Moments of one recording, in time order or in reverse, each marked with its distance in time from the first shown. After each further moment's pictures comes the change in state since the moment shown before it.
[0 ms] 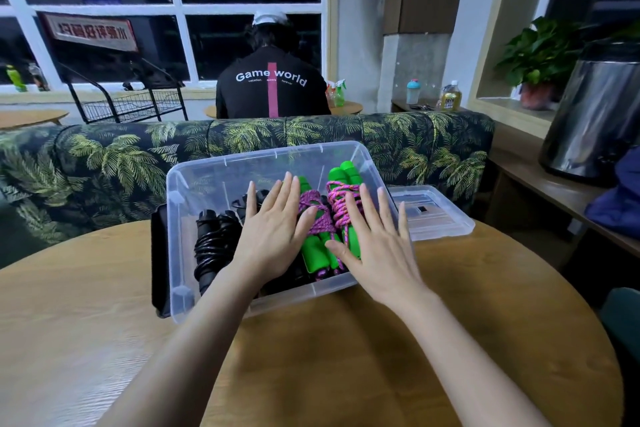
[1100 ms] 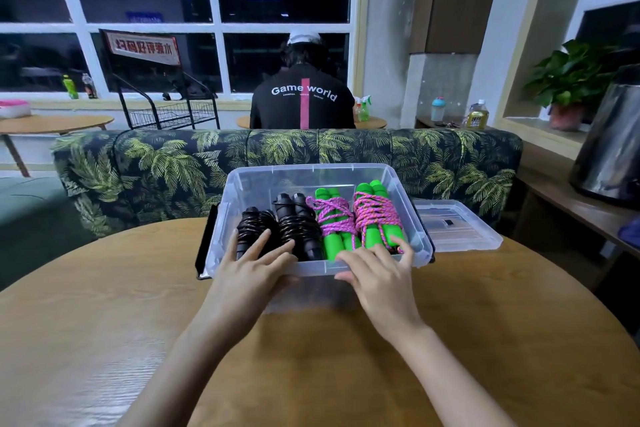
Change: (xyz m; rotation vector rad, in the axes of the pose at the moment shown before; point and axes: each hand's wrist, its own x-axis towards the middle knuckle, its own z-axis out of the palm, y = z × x) left_hand -0.111 -0.066 -0.027 0.202 0.018 0.166; right_hand -0.028 -0.046 0.037 0.058 0.588 -0.334
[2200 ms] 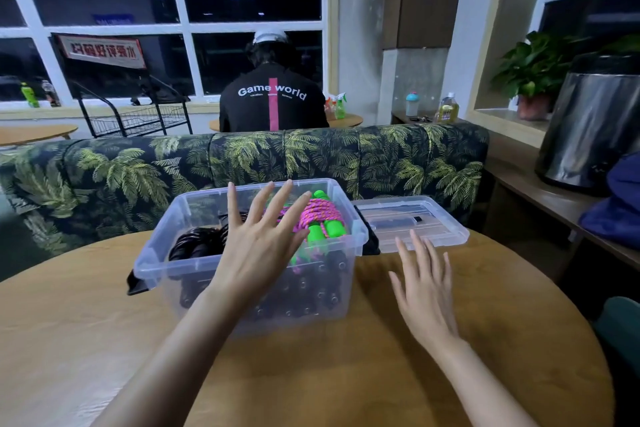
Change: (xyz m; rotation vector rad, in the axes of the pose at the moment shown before) left_hand 0.098 0.058 -0.008 0.075 0.243 -0.031; right_hand -0.070 0.118 -0.011 -0.118 -0.344 0.434
